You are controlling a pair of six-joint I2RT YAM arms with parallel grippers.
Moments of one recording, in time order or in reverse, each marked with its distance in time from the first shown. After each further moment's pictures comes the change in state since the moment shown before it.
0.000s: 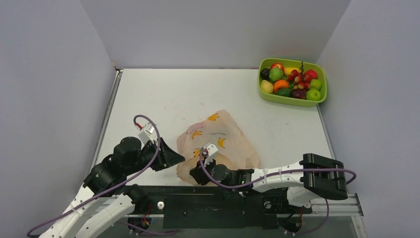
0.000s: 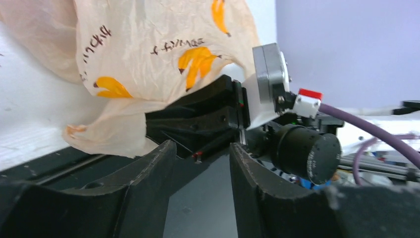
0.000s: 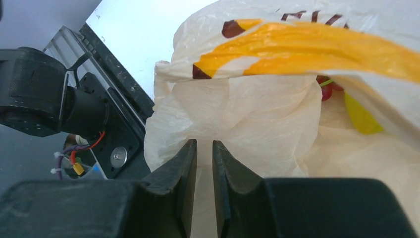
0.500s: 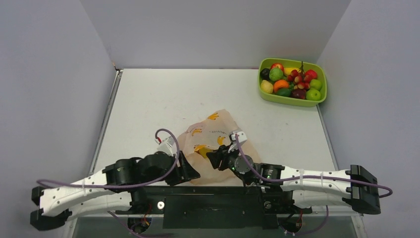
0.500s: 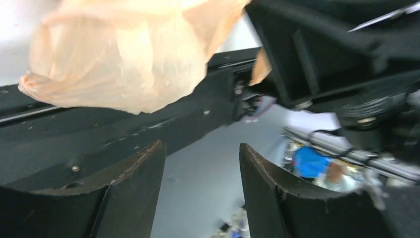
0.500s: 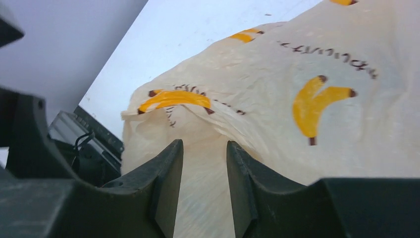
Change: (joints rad) left arm -0.430 0.045 -0.078 0.029 -0.249 -0.418; right arm -0.067 -0.387 -0.019 -0.288 0.190 0.048
